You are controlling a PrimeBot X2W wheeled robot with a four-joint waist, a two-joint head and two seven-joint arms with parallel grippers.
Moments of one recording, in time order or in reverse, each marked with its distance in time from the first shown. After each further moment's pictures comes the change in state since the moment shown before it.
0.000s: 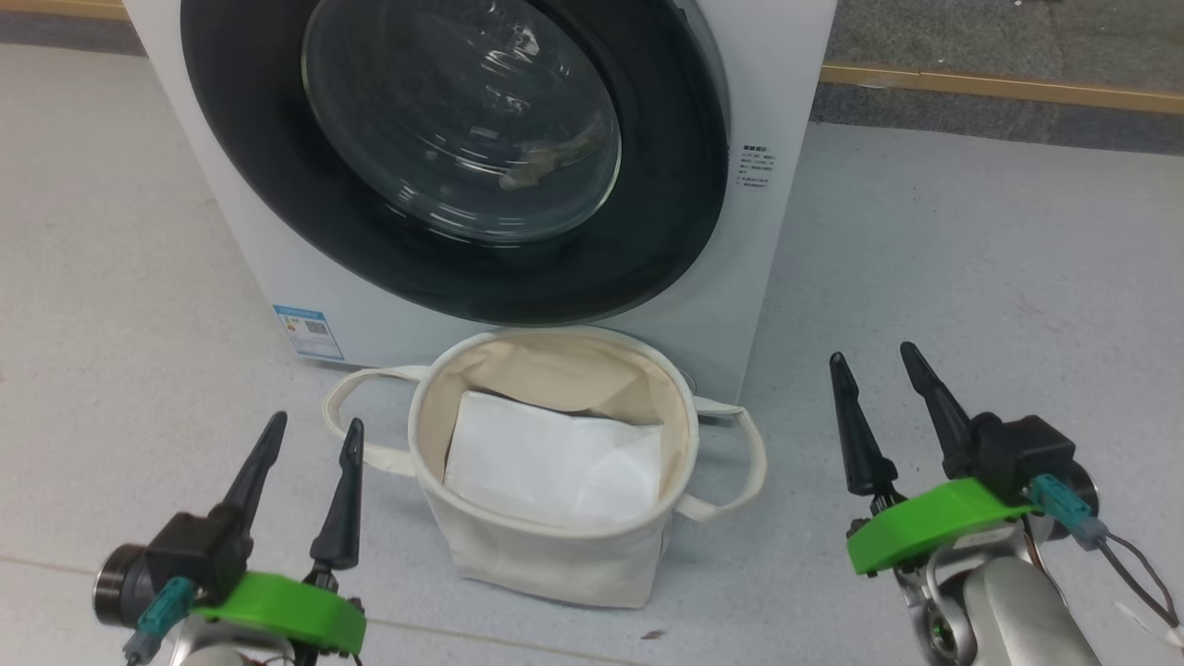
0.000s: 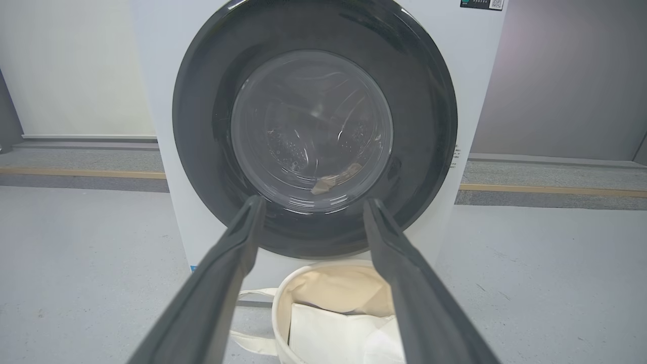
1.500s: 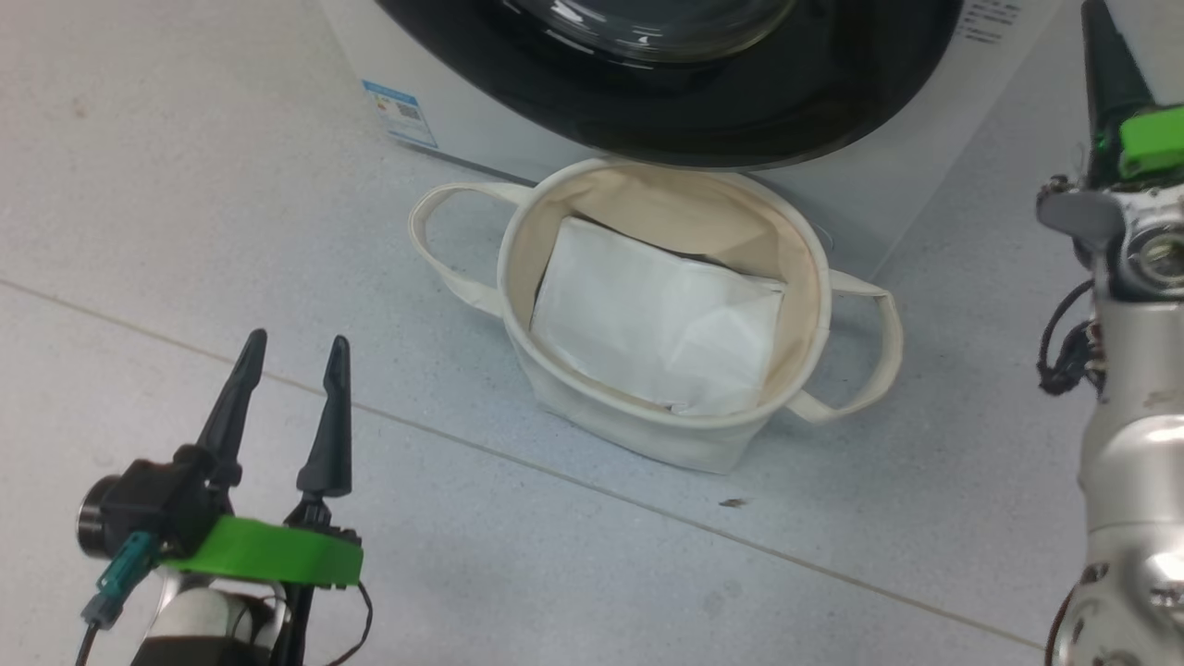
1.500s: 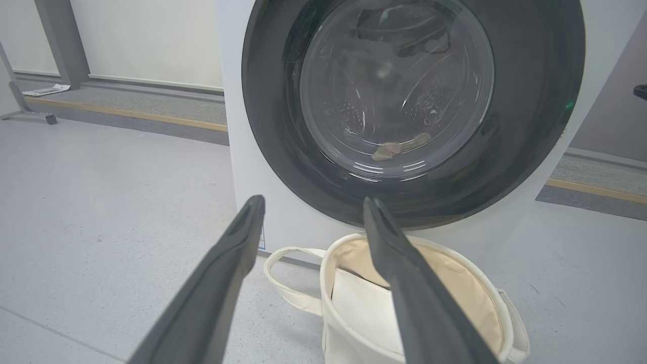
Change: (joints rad) left arm -0.056 -0.058 0.093 -0.087 0.013 -0.081 0.000; right arm -0.671 -0.049 -0.360 0.365 0.922 0.000 0.370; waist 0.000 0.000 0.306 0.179
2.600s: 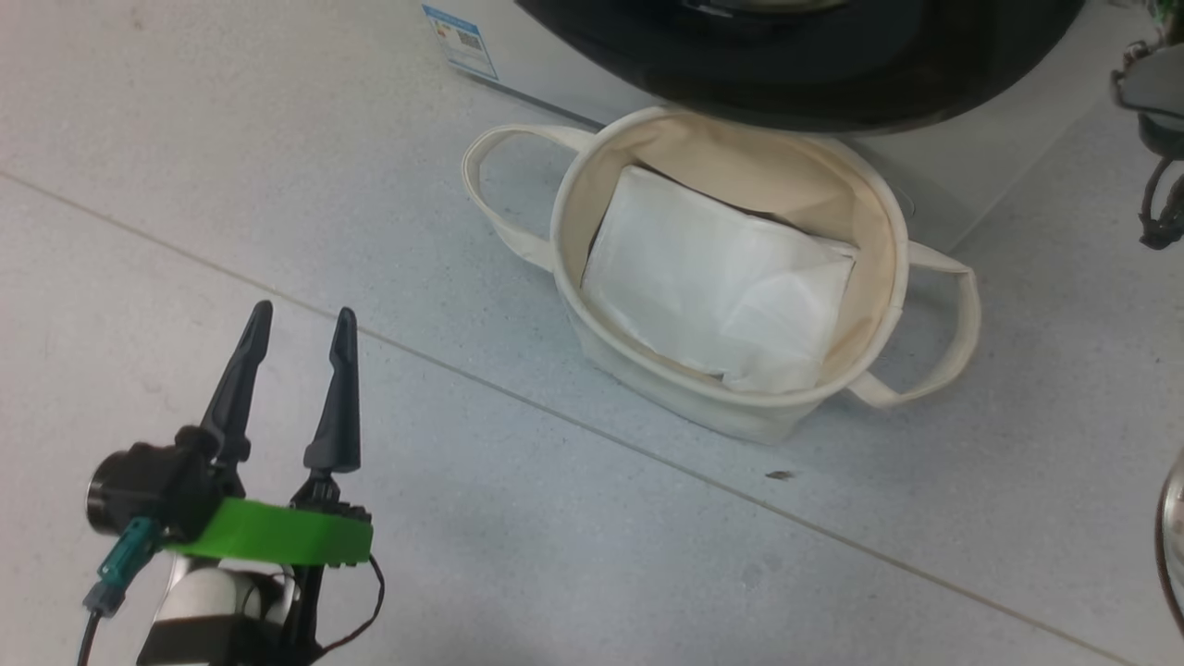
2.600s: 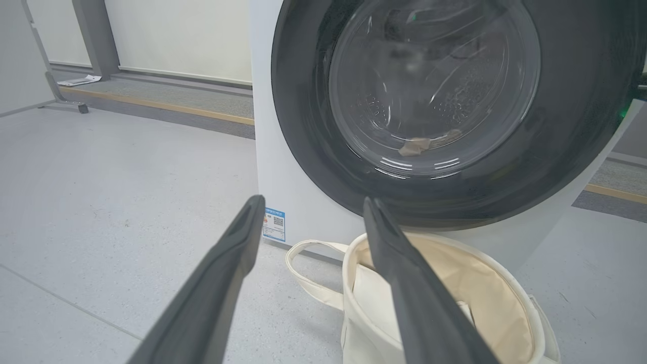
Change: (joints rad) left arm -0.030 -0.107 0.090 0.012 0.084 -0.091 -0.003; right arm -0.376 -0.128 0.012 0.378 -0.024 -0.001 0.316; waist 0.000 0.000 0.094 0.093
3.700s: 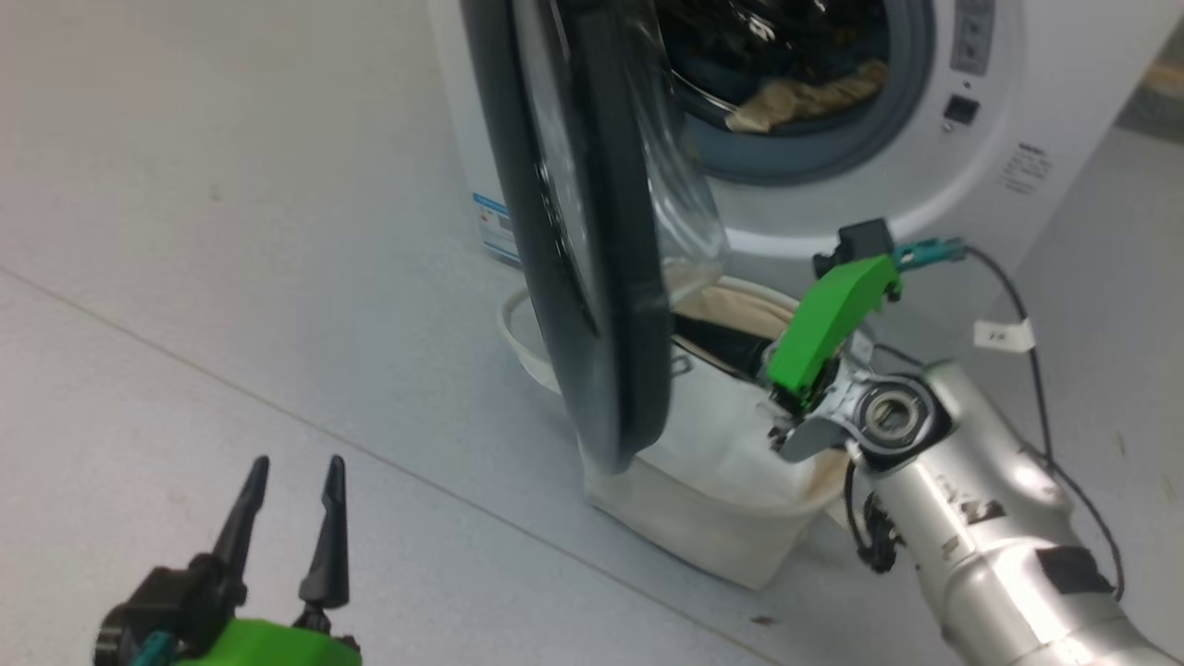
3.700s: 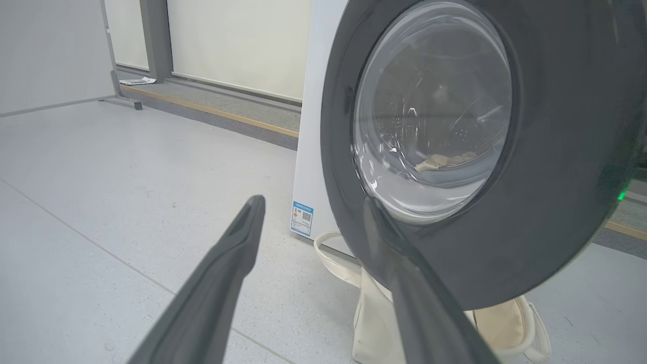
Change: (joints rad) left arm 0.200 -0.021 0.069 0.075 0.032 -0.017 0.000; right arm 0.536 0.154 0.610 -0.325 0.211 -0.003 0.113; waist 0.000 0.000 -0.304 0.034
